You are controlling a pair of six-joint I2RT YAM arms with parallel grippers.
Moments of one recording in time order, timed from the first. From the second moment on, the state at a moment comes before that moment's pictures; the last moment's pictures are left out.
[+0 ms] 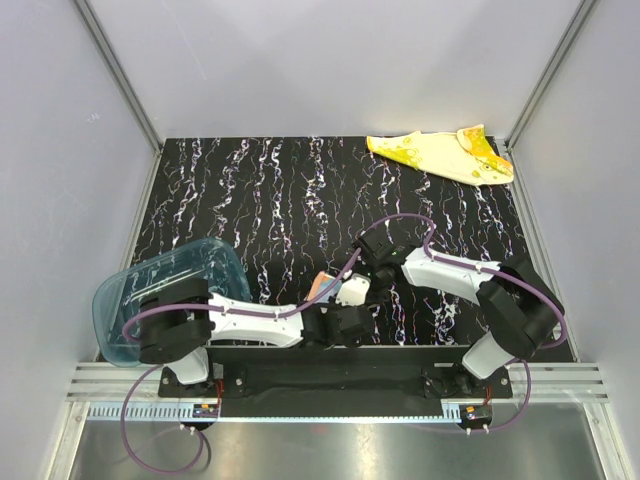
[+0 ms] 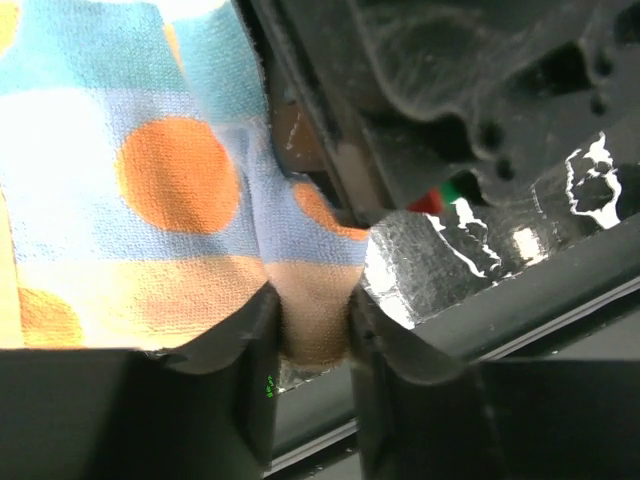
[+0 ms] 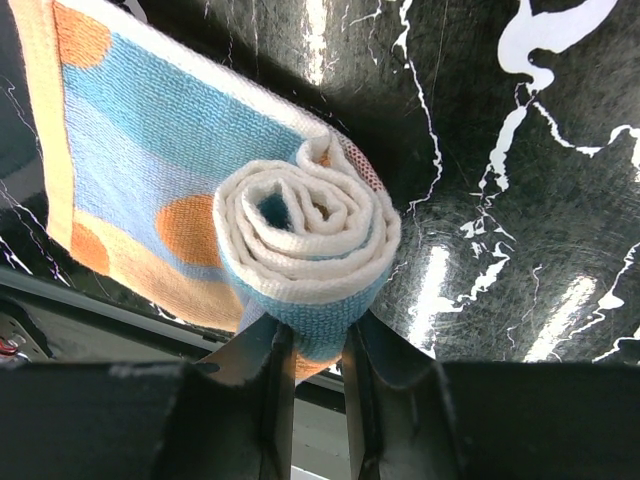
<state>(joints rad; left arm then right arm) -1.37 1.64 0.90 -0.29 -0.47 -0.82 0.75 1.58 0.89 -0.52 -0.14 0.77</state>
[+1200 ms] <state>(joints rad) -1.20 1.23 0.35 0.19 -0.24 -1.03 0.60 1.60 0.95 -0.61 -0.19 0.67</state>
